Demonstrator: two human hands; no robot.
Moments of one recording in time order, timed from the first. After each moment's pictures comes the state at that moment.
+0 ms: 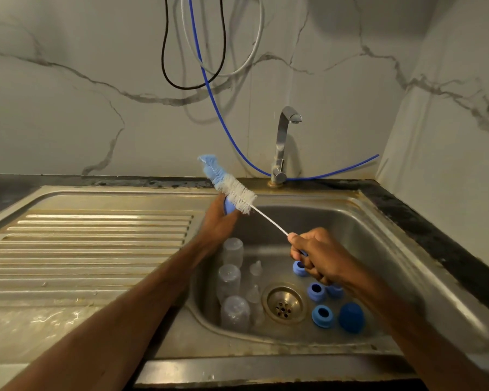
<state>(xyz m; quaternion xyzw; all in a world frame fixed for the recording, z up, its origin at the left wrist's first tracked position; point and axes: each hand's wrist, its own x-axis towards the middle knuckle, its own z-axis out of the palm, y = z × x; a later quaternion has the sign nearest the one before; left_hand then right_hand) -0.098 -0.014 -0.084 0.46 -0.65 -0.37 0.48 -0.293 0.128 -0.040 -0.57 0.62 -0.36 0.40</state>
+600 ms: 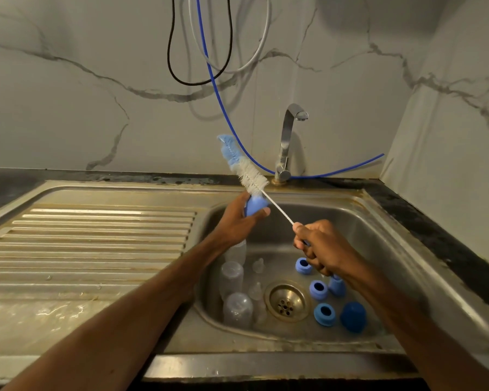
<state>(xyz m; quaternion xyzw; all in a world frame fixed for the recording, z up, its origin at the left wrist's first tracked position) -0.114 -0.003 -0.081 0.43 -0.71 -0.35 0.43 -0.286 0.124 -0.033 -0.56 0.63 -0.38 0.38</state>
